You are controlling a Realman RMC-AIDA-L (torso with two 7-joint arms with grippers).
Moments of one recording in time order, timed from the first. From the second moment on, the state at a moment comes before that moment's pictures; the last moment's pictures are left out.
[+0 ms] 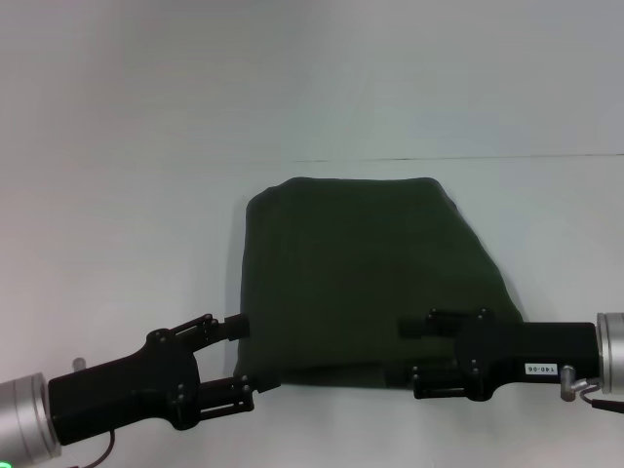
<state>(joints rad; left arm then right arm) -0.40 -2.16 0.56 0.60 1.94 1.72 -1.31 0.52 2.07 -0.89 -0.61 -1.89 -1.54 1.48</state>
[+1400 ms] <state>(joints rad) -0.45 -2.15 0.57 0.84 2.24 1.71 -1.54 0.60 2.03 -0.89 -0.65 -2.05 -1.56 1.58</state>
